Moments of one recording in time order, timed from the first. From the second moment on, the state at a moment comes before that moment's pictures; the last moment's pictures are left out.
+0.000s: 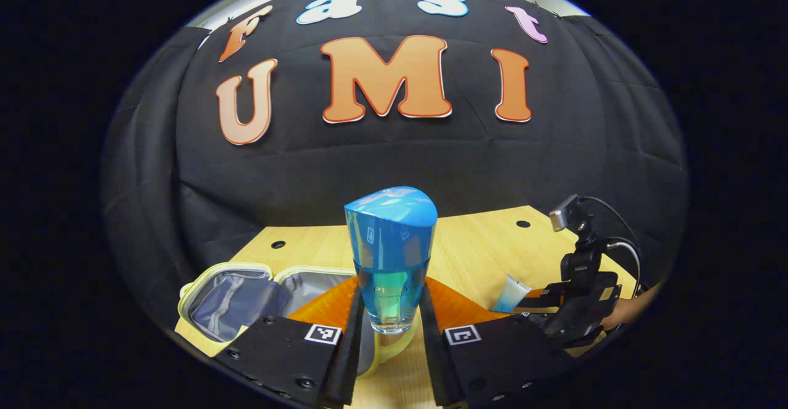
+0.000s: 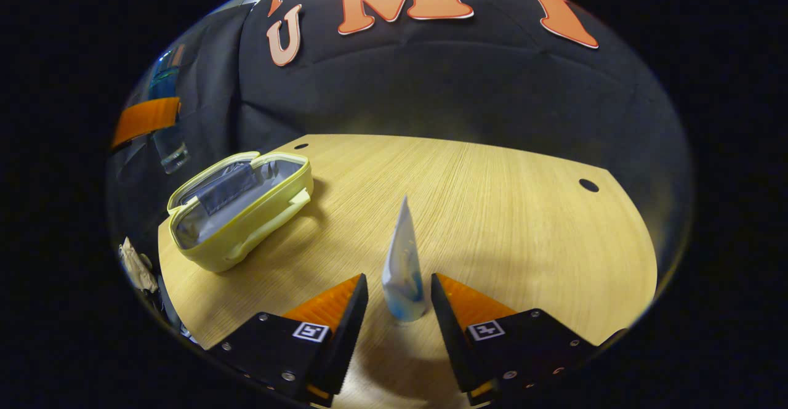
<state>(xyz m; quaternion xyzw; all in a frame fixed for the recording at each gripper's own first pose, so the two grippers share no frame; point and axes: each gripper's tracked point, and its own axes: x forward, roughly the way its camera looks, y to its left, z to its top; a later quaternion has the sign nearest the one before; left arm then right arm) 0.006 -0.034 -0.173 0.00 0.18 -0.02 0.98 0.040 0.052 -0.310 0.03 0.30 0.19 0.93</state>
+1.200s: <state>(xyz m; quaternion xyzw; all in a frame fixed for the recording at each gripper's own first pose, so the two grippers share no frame) 0.008 0.124 -0.192 0.00 0.23 -0.03 0.97 0.020 0.153 -0.137 0.07 0.25 0.22 0.94</state>
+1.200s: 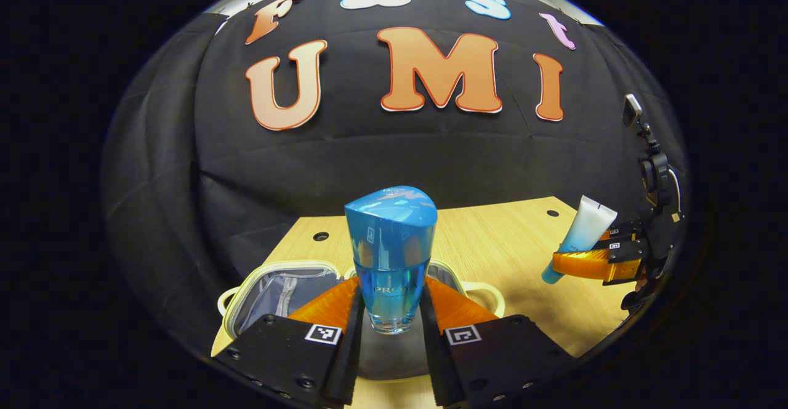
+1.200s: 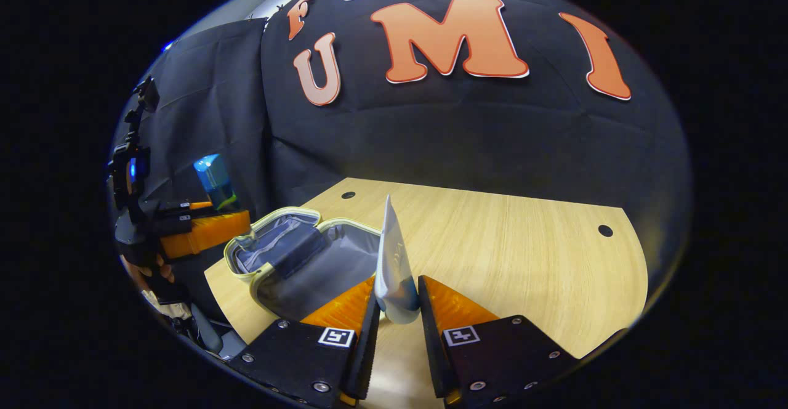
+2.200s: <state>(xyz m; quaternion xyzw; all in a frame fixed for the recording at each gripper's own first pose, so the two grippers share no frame) 0.021 0.112 -0.371 -0.04 0.46 -0.13 0.88 0.011 0.230 -0.169 0.09 0.29 0.17 0.94</state>
